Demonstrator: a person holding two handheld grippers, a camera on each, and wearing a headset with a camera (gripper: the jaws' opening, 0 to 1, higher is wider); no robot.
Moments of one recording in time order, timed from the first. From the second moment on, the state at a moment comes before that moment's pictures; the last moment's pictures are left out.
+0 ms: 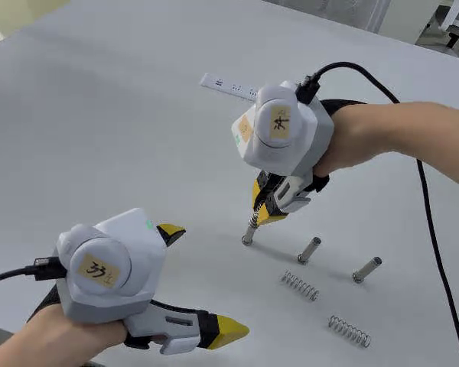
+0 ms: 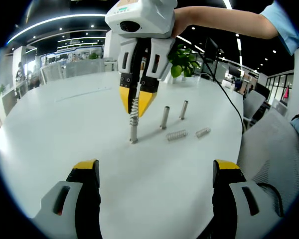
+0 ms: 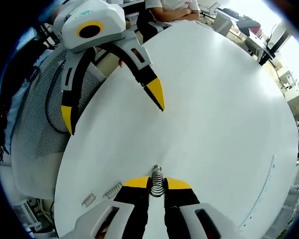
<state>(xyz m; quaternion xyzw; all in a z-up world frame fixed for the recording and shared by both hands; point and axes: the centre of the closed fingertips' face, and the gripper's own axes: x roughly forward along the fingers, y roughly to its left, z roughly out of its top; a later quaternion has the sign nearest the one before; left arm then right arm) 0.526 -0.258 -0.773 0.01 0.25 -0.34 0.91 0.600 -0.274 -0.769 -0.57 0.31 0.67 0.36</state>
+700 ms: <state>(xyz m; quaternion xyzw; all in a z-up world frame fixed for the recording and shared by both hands) 0.522 -0.254 -0.777 0.00 0.26 -0.33 0.91 0.600 -0.273 -0.807 -0.58 0.33 0.66 0.35</state>
